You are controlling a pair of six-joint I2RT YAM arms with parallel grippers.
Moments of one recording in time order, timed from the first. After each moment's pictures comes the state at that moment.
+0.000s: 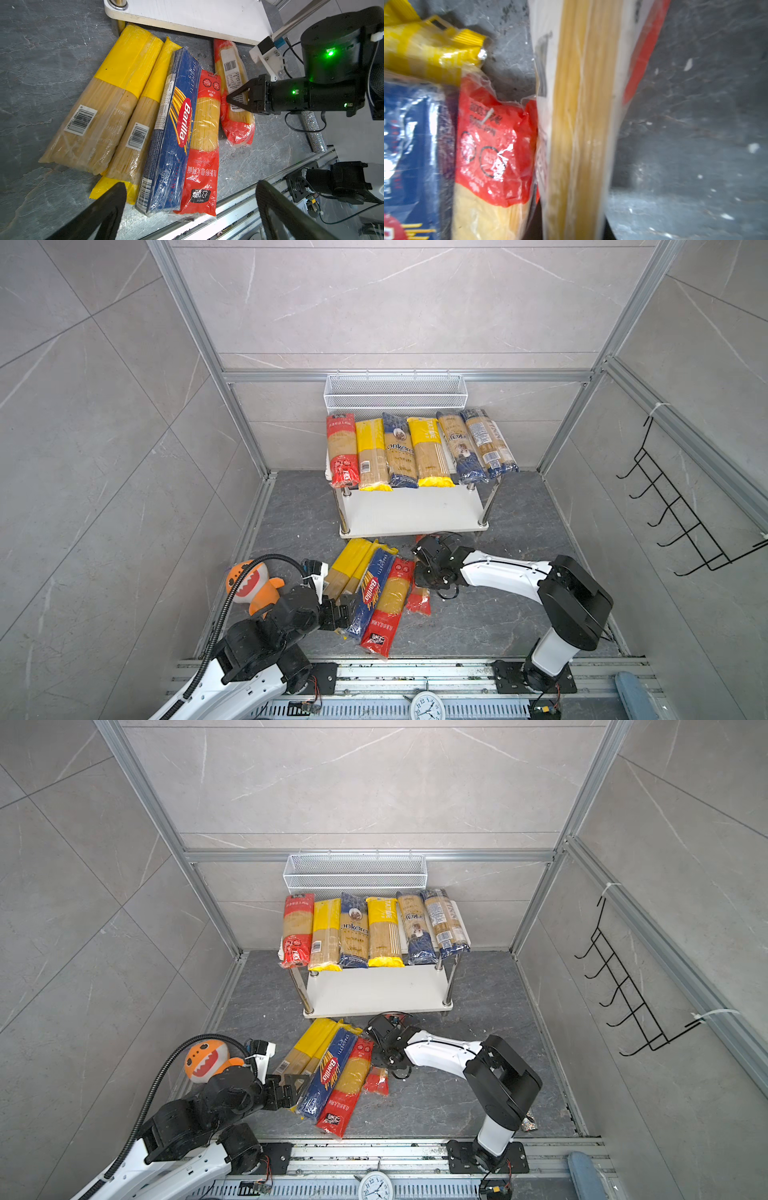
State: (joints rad) left arm -0.86 0.41 0.68 -0.96 -0.13 -0.73; right arm 0.83 1.70 0.97 -0.44 0.03 0.90
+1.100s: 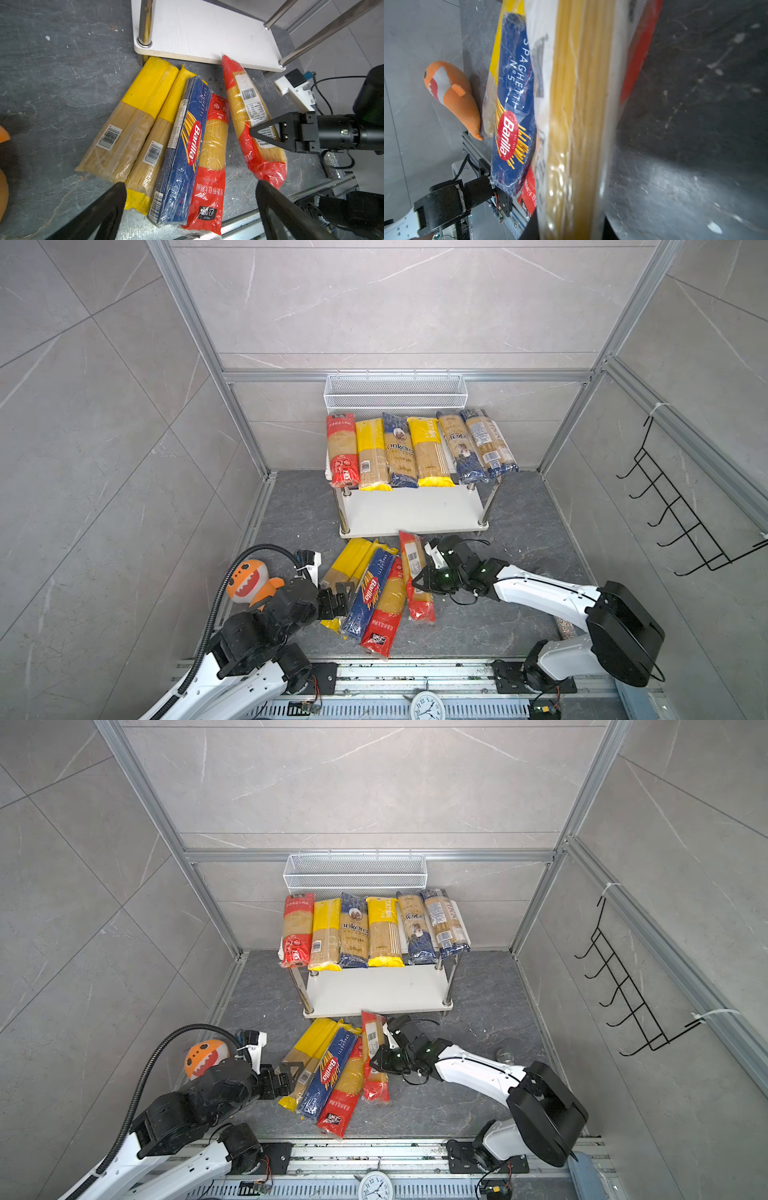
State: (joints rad) left arm -0.86 0.48 0.79 -0.99 -0.27 -0.73; right arm 0.76 1.45 0.79 -0.19 -0.36 0.82
